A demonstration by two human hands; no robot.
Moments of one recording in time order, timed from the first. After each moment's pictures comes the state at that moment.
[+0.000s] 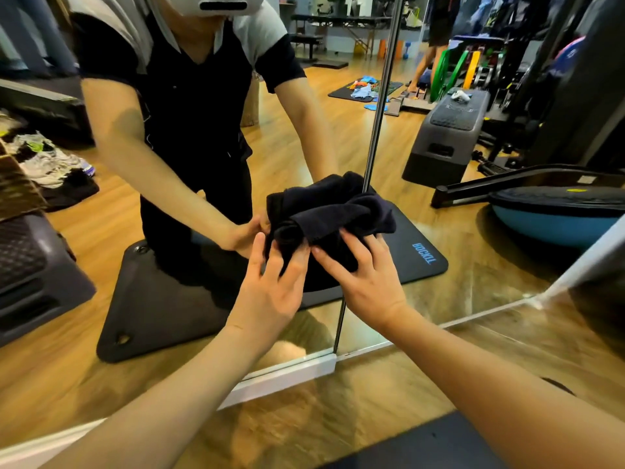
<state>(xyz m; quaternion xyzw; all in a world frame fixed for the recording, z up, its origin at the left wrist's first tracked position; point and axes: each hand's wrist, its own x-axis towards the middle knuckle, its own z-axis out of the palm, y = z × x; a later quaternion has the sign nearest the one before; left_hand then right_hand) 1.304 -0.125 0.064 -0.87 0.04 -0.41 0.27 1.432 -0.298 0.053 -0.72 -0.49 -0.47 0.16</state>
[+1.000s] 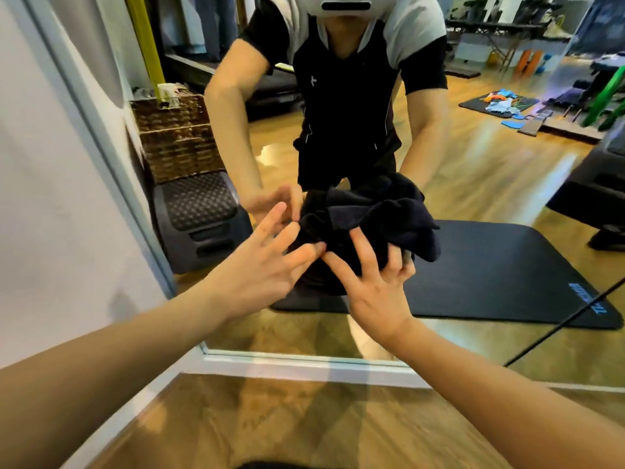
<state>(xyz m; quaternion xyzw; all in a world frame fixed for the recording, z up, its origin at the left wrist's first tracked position) 1.035 0.183 0.102 -0.89 0.09 -0.29 0.35 1.189 0.006 0.043 -0.71 -0.49 -0.47 0.17</state>
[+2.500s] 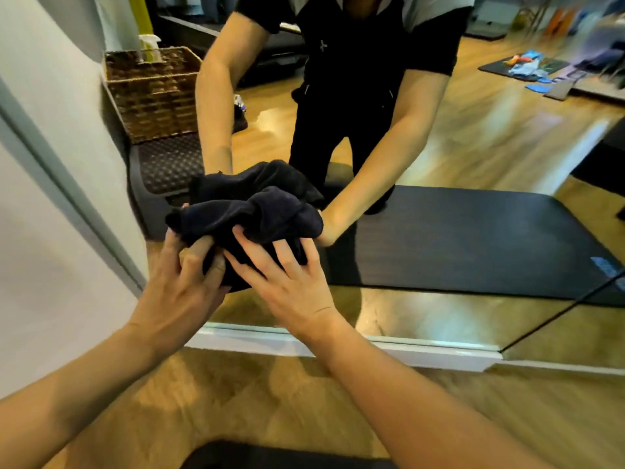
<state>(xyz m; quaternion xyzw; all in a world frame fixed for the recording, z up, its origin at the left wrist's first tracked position) 1.007 0.167 -0.033 -0.90 -0.11 -0.30 0.30 1.167 0.038 -0.048 -0.65 -0.59 -0.44 0.21</state>
